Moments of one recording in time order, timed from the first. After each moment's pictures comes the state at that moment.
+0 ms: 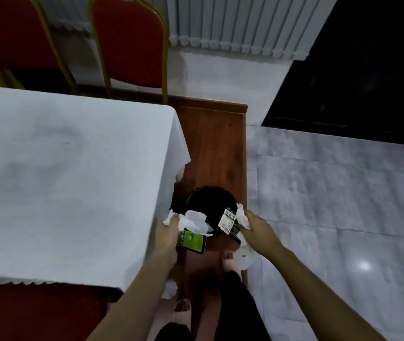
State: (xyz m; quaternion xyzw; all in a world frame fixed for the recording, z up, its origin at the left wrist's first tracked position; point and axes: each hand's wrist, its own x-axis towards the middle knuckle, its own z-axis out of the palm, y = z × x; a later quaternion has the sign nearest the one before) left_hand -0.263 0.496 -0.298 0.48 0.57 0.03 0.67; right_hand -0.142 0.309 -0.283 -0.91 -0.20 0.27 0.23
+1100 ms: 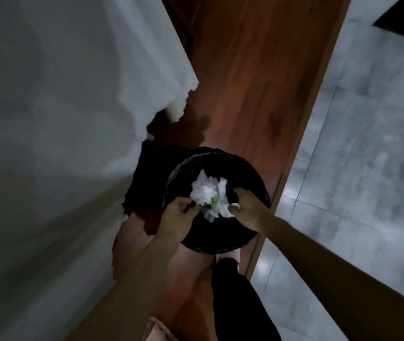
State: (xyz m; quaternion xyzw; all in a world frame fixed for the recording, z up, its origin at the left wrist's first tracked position) left_hand -0.050 0.525 -0.678 0.53 0.61 -0.15 0.56; right_hand 0.095 0.408 -0.725 -0.78 -0.25 0.57 0.11
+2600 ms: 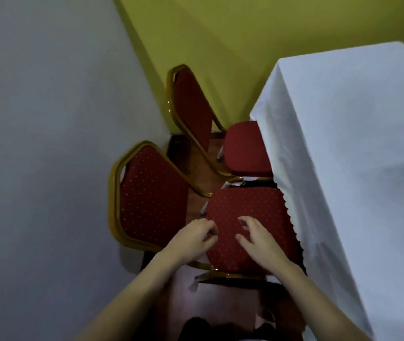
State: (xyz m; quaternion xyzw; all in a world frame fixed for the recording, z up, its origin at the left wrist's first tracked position) left_hand -0.792 0.489 -0.203 0.65 0.70 0.08 0.27; right_hand -0.602 0.569 -0.244 -0.43 -0.78 0.46 0.08
